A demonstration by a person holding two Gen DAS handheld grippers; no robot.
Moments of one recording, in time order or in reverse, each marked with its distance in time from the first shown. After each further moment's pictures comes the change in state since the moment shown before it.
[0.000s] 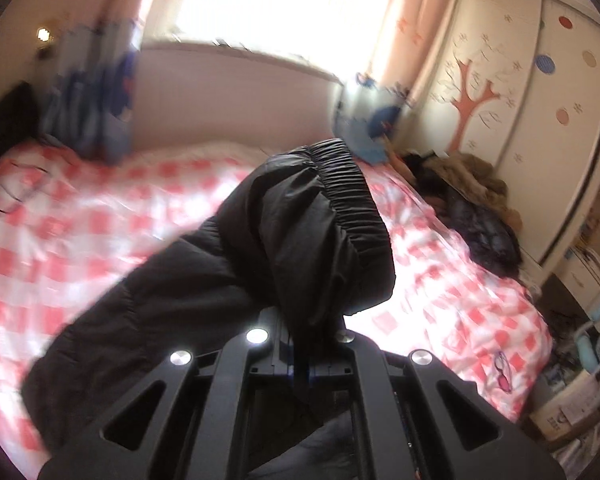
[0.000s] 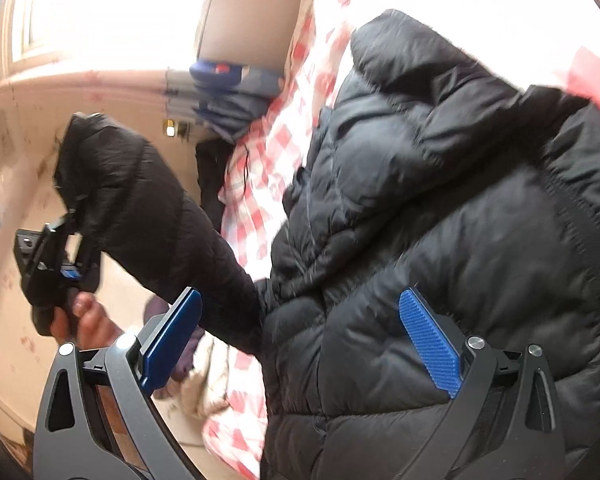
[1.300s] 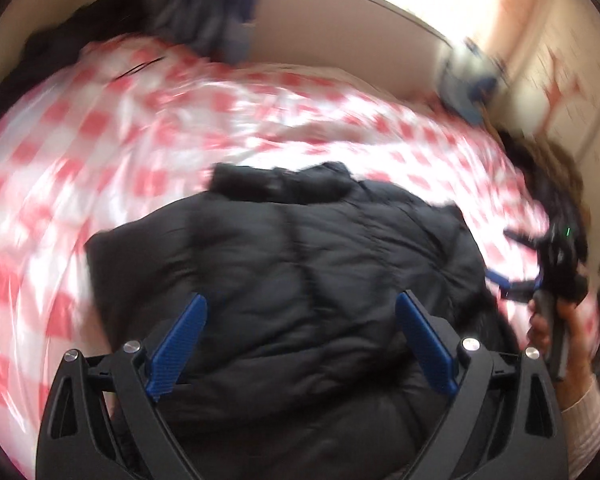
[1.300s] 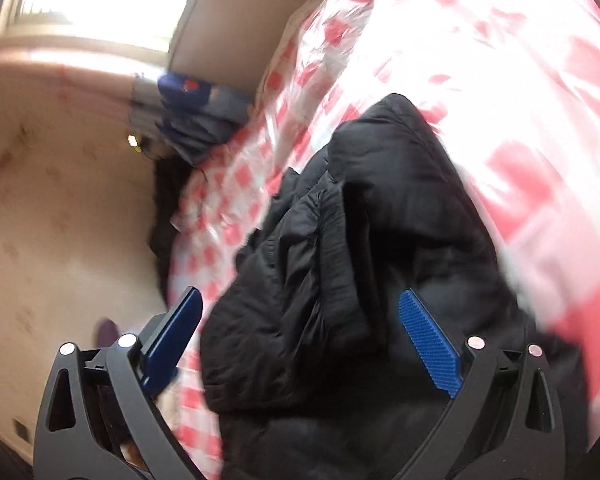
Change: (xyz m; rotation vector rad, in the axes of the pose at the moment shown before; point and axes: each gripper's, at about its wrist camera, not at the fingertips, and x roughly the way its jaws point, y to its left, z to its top) left arm -0.050 0.152 -0.153 -0.226 0.106 0.266; right arm 0.028 0.009 0.111 -0.156 0.007 -0.213
